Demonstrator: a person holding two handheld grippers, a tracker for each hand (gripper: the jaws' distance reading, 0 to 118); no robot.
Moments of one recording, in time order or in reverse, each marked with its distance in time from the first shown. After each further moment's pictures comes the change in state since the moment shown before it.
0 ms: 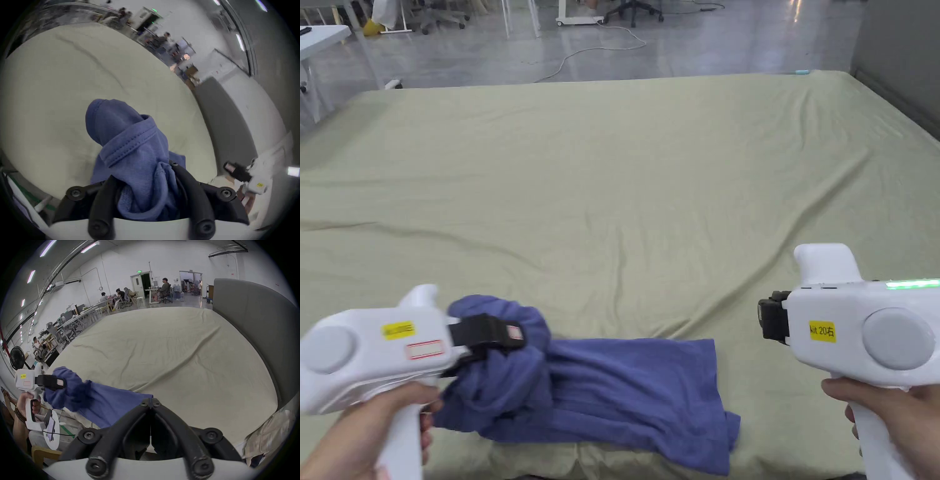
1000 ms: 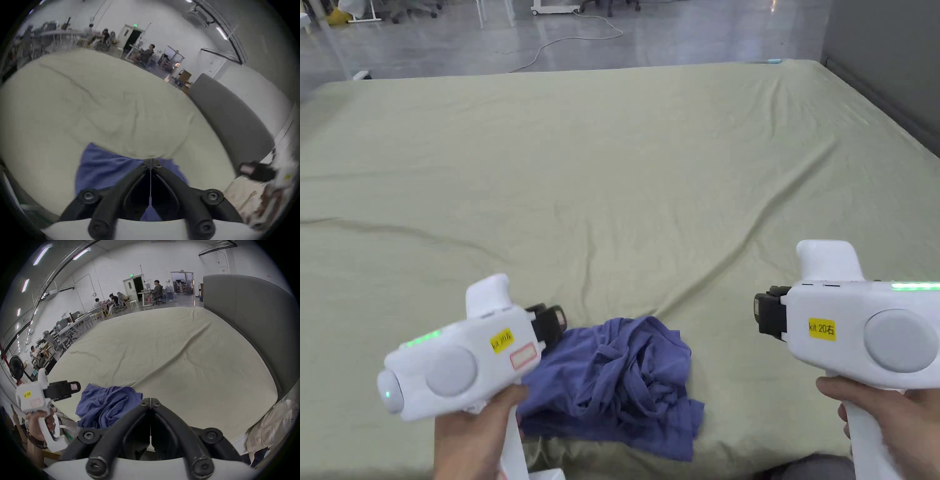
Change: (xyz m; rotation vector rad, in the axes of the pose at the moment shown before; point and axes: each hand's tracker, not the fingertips) left arm 0.045 -0.055 -0.063 0.242 0.121 -0.196; right arm 0.033 -0.015 0.011 0.021 -0.016 -0.073
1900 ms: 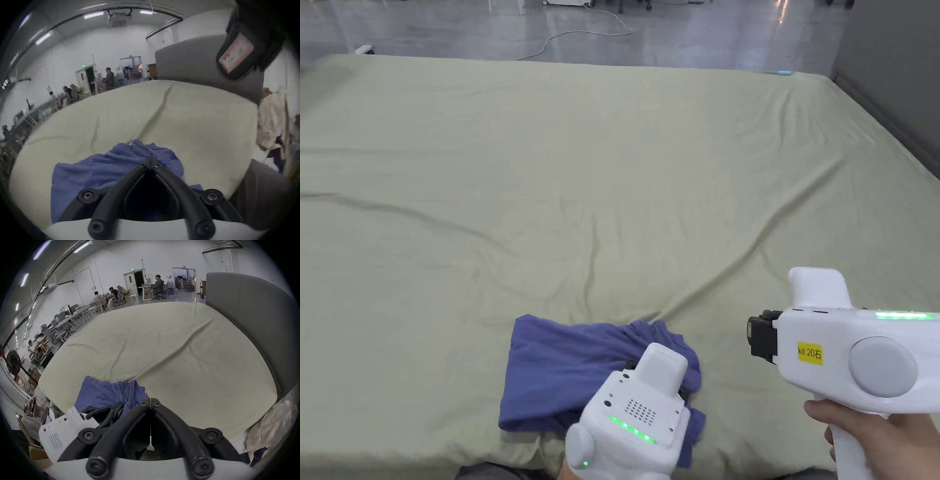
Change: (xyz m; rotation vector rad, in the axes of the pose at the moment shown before) left arm 0.097 -0.113 -0.073 0.052 -0.040 -0.656; right arm -0.016 -0.005 -0.020 -0.053 -0.023 0.028
